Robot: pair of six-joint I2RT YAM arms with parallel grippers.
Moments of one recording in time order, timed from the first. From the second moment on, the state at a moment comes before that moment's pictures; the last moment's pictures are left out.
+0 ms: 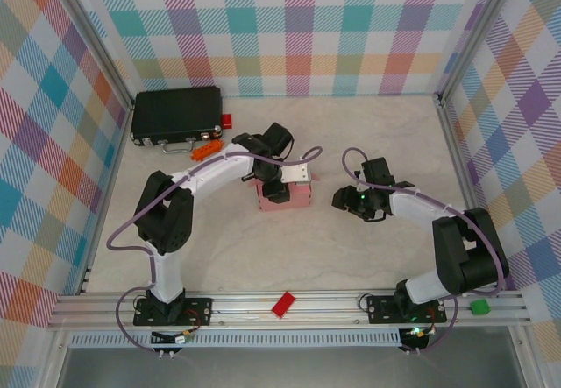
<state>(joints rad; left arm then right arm) -0.66 1.92 1.57 -0.90 0.22 0.82 0.29 1.46 0.71 -0.34 -0.35 0.57</state>
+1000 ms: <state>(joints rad) -0.66 1.86 1.64 -0.95 0.20 0.85 0.29 1.46 0.70 -0.34 -0.35 0.57</state>
